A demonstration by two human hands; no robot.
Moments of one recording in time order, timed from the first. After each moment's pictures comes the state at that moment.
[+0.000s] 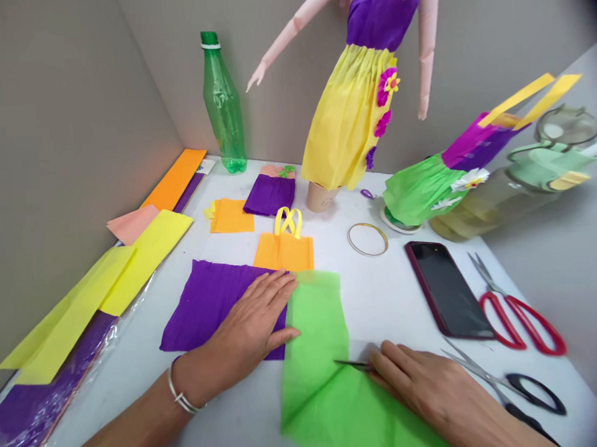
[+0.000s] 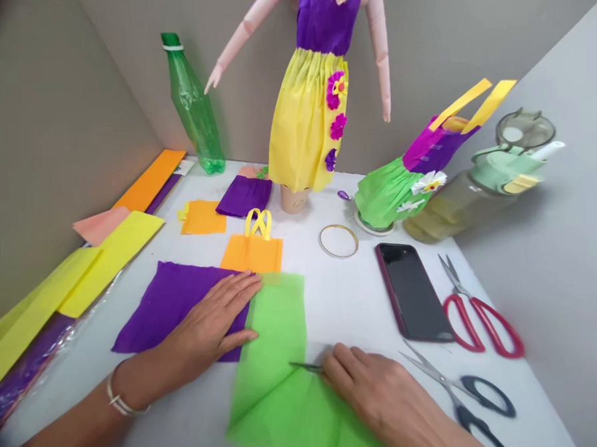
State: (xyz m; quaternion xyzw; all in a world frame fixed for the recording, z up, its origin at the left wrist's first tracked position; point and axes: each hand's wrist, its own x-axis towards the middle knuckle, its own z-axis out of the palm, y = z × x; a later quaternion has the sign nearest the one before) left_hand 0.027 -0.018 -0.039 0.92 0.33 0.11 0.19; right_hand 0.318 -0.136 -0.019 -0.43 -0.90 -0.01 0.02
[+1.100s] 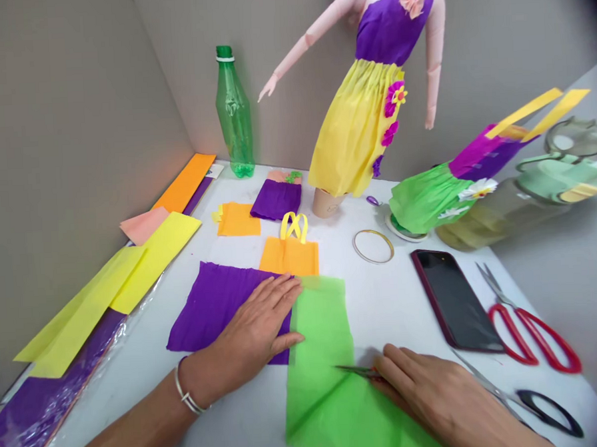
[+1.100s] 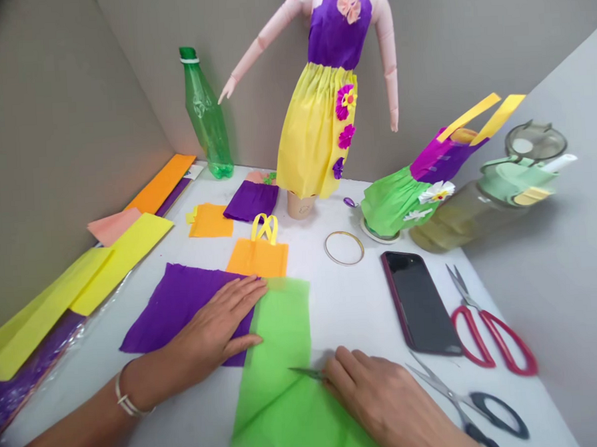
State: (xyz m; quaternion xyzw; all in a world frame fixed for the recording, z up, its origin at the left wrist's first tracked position) left_hand 0.027 -0.019 -0.042 0.92 0.33 0.13 0.20; right_hand 0.307 -0.122 -0.002 -0.41 -0.91 -0.04 0.05
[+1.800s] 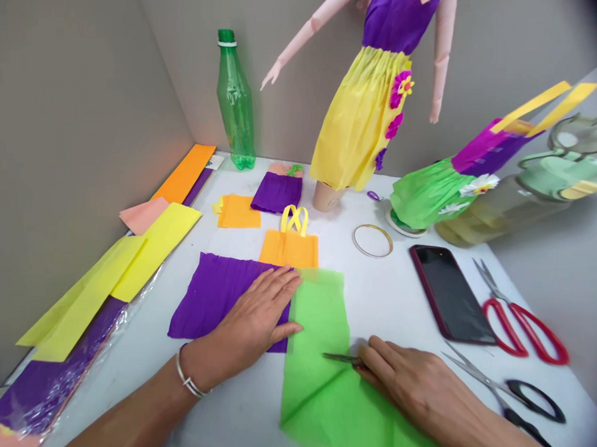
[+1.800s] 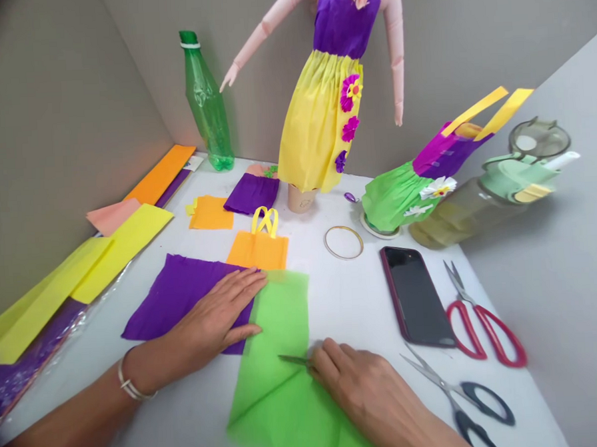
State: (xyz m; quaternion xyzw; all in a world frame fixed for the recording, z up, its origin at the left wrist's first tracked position) left_hand 0.027 -0.019 -0.041 0.91 0.33 0.13 0.20; right_hand 0.301 -0.127 -0.014 -0.42 -0.91 0.03 0.02
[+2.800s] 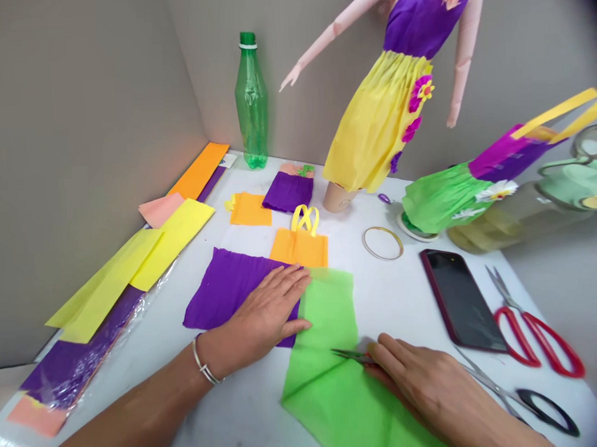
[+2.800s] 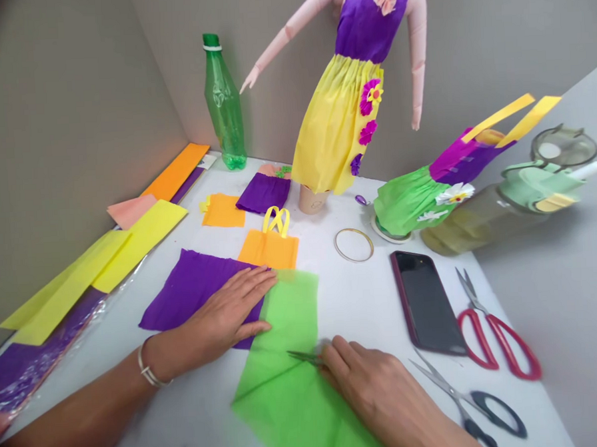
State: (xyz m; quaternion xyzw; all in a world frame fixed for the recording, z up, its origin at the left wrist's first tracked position) left_hand 0.027 -0.021 -0.033 0.92 0.33 0.12 0.20; right_hand 0.296 -0.119 -0.004 -0.41 -0.91 0.00 0.02
